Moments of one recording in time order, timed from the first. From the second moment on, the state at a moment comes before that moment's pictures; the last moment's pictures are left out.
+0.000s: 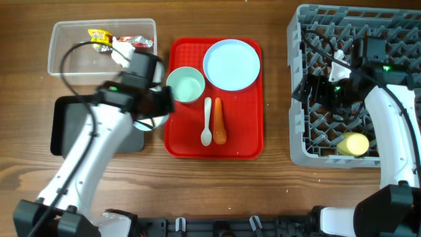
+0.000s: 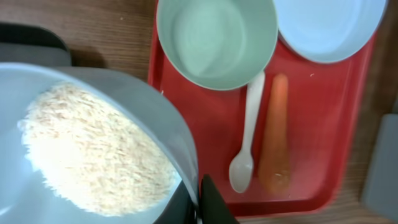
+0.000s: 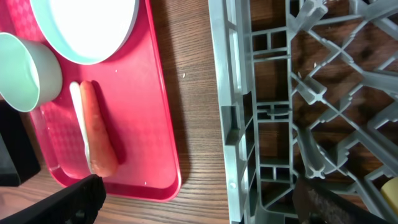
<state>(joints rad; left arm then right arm) -0.26 1.46 1.19 -0.91 0.15 -0.42 -0.12 1.54 1.33 -1.15 -0.34 0.13</state>
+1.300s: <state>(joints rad) 0.63 1.81 1.19 -1.17 1.54 0.16 -0.12 1.54 1.33 -1.15 -0.34 0.11</state>
